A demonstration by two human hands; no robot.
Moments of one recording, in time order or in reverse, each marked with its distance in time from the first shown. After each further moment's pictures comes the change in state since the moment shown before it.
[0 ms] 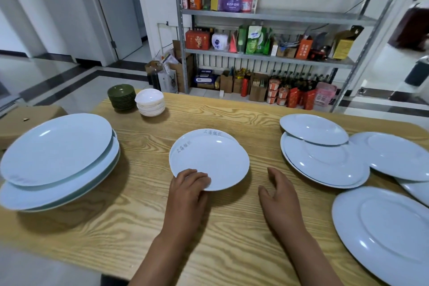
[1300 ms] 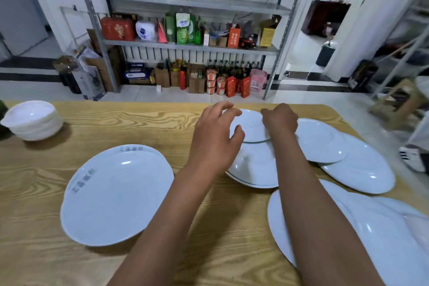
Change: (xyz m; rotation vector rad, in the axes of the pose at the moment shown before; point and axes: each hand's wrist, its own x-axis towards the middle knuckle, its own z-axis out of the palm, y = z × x) left_hand 0.183 0.170 0.095 -0.258 -0.203 0.112; right_hand 0.222 0.038 -0.140 -0.180 0.408 0.526
